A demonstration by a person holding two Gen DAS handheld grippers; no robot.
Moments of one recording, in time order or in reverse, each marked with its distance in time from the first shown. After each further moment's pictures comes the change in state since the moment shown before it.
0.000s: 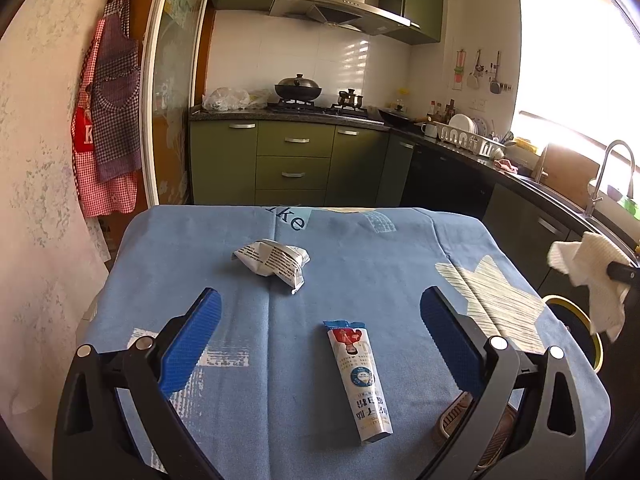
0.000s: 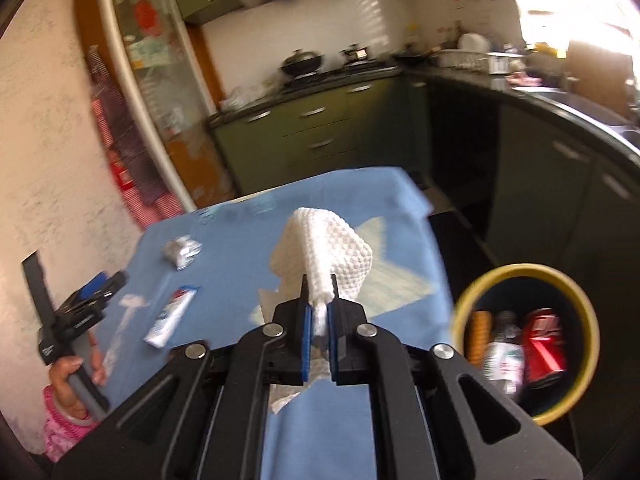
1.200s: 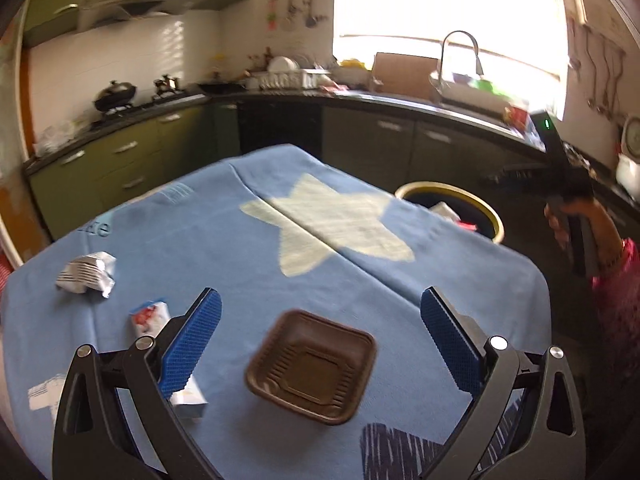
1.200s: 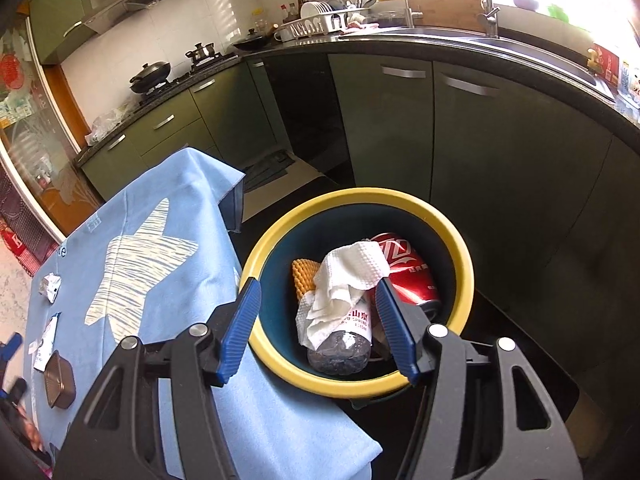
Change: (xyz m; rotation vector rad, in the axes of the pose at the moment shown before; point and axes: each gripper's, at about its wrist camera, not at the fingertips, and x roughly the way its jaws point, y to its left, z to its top) left arm -0.007 -0.114 -0.048 0.446 0.157 -0.502; right arm -0.001 -0.142 -0.063 0.280 0.043 -0.338
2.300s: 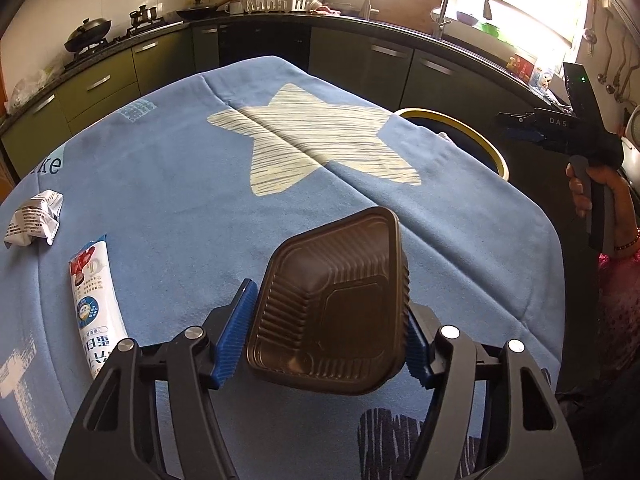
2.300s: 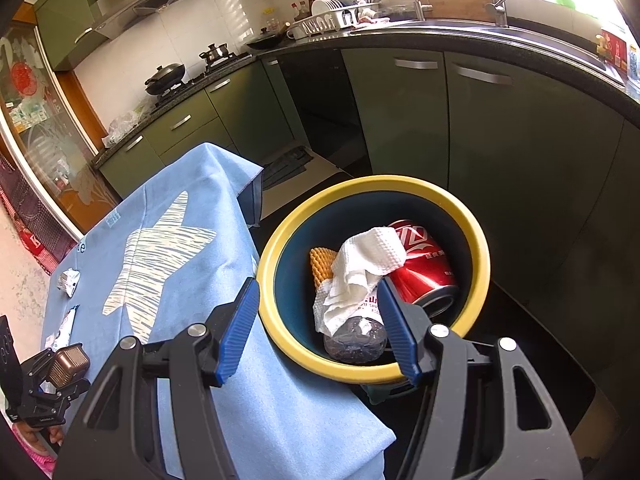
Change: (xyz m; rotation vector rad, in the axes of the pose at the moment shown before) left arm 0.054 0.006 -0.022 -0.041 0.264 -0.072; right arm -0.004 -0.005 -0.010 0.014 0.012 0.083
